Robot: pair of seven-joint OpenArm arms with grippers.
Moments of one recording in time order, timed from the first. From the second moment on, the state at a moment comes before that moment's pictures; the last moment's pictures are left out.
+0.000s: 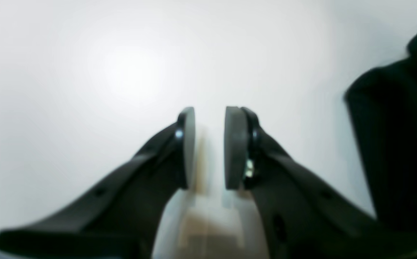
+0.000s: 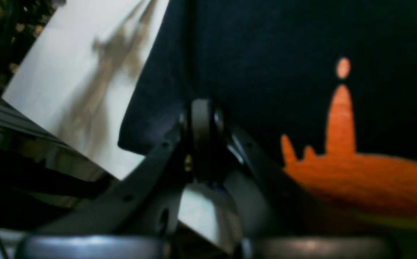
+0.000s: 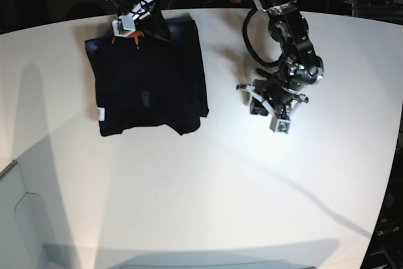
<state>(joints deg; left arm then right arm) 2.1 8.1 -23.1 95.0 -2.8 -33.9 51.5 -38.0 3.7 1.3 88.1 9.6 39.5 7.1</state>
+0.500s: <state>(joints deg) 8.7 3.3 -30.5 110.0 -3.0 -34.1 52.0 -31.9 -1.4 1.4 100.9 8.4 39.3 8.6</state>
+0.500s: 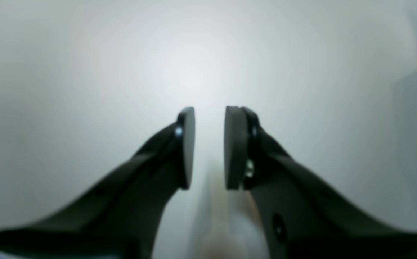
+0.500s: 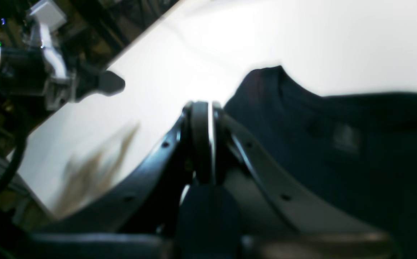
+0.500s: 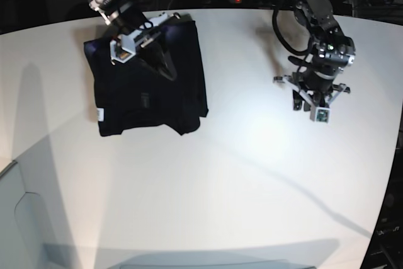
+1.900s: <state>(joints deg) 1.1 7.4 4.1 85.1 -25.1 -15.4 32.2 -24.3 -2.4 37.4 100.9 8.4 39.3 -8.4</state>
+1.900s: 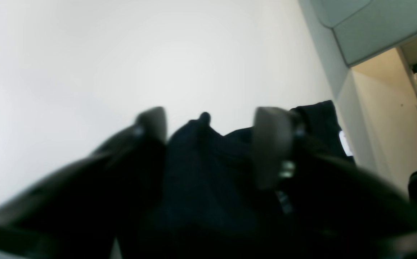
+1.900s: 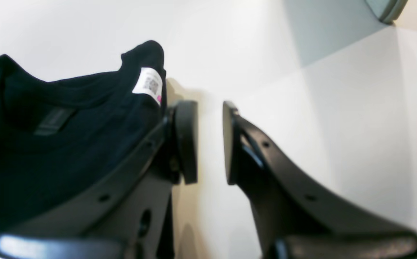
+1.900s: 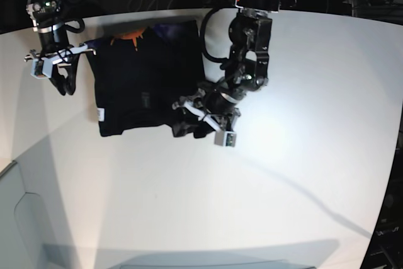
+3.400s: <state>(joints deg) 2.1 4.6 -0.9 84.1 -25.2 -15.4 32.3 -24.3 -2.7 34.0 100.3 8.4 39.3 -8.4</state>
